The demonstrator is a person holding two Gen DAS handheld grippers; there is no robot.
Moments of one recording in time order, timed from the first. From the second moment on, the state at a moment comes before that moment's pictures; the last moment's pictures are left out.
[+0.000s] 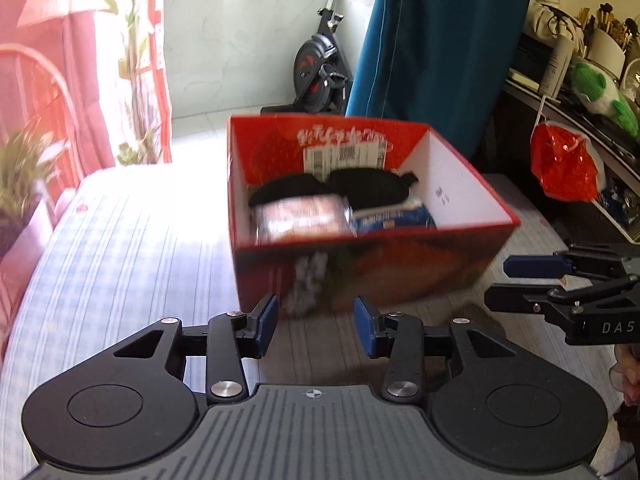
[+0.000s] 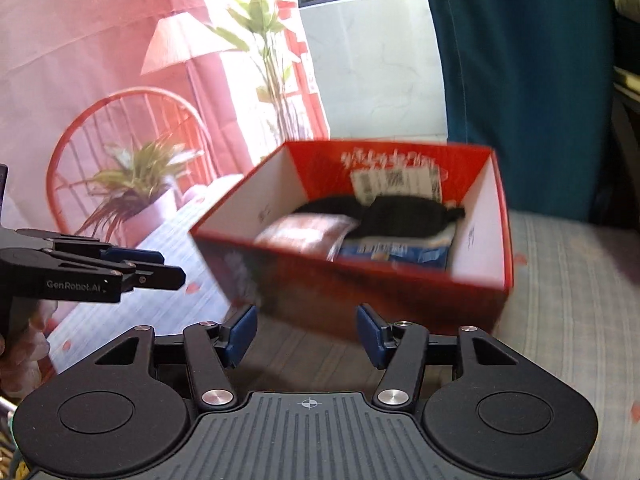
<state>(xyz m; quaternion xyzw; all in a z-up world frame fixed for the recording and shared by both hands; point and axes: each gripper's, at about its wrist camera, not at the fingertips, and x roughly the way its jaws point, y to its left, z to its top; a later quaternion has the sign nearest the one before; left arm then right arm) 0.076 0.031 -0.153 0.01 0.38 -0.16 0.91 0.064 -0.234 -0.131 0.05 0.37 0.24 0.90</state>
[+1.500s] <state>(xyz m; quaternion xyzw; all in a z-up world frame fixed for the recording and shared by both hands) 0.039 0.013 -0.271 -0.04 0.46 -0.14 0.88 0.015 -0.229 -0.229 -0.03 0.39 0.21 0.89</state>
